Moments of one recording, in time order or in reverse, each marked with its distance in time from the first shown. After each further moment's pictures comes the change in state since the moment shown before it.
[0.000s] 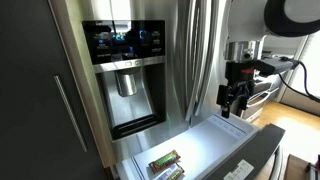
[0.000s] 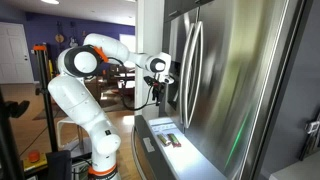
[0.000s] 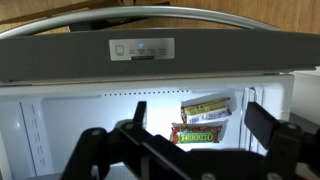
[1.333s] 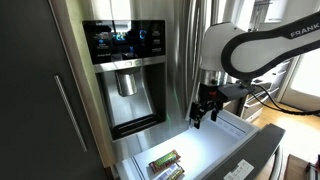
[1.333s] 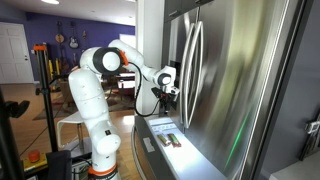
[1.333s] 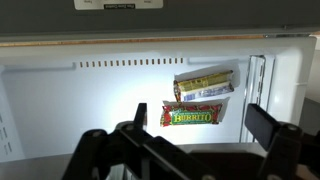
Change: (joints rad) arm -0.004 0.251 0.030 -0.008 -0.040 0.336 0.005
